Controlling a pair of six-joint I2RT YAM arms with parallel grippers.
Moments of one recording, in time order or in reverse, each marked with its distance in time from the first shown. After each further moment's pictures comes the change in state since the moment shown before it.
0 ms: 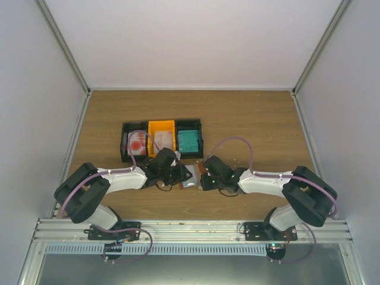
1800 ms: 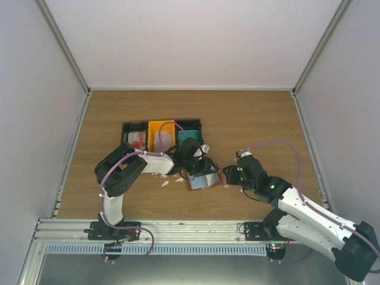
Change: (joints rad) left arm -0.059 0.413 0.354 0.155 0.247 0.073; right arm -0.163 -0.650 -0.119 -0.286 0.135 0.111
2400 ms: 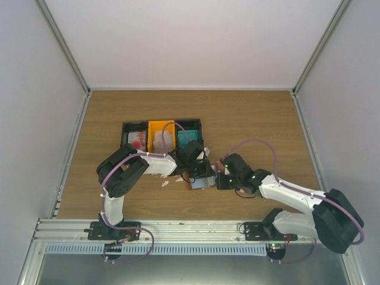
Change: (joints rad) left arm -0.045 0.016 0.046 -0.137 -0.122 0.032; right arm 0.000 0.322 0.021 0.090 -0.225 -0.131
